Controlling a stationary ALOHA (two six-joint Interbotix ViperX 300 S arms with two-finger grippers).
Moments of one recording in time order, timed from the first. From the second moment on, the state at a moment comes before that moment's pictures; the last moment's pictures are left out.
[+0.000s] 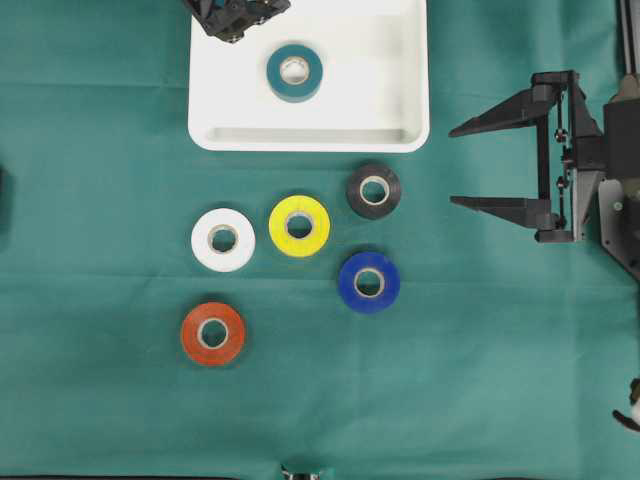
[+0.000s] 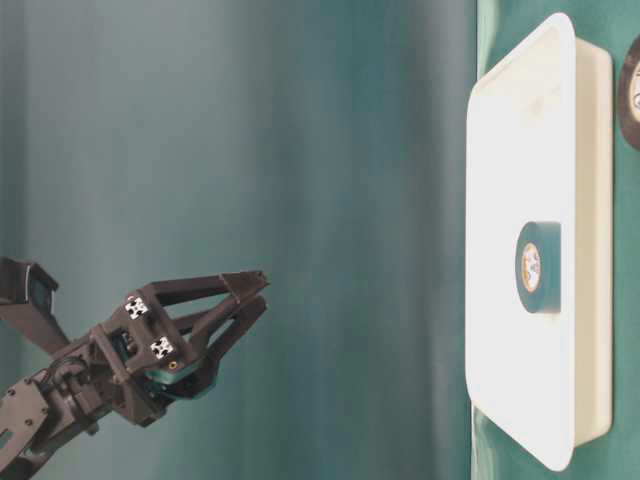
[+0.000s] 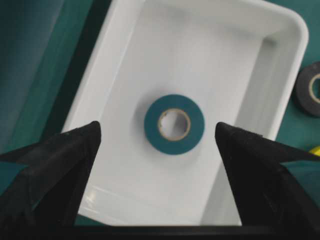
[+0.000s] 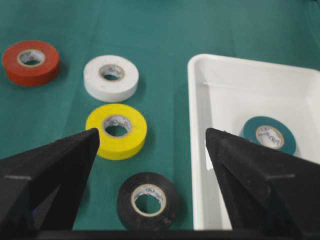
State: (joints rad) left arm 0.40 -0.09 0.15 0.00 0.77 0.06; right arm -0.02 -0.72 1.14 -0.01 -0.15 0.02
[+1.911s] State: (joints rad) left arm 0.12 -0.48 0.55 0.00 0.65 0.05; right arm -0.02 -0.72 1.12 -0.01 -0.14 0.02
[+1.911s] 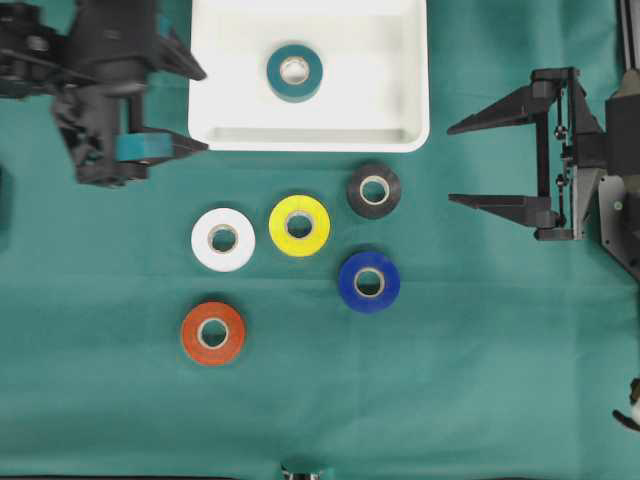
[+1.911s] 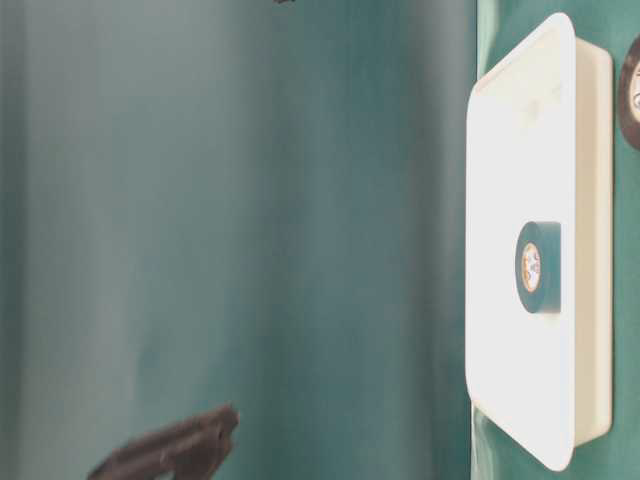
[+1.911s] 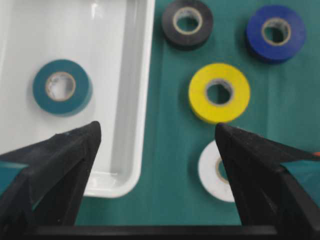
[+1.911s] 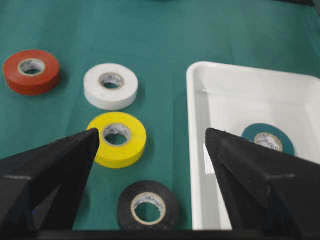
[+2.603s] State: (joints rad) left arm 0.12 -0.98 1.03 0.00 0.40 0.05; right arm -0.02 -0.72 1.12 0.00 -0.14 0.02
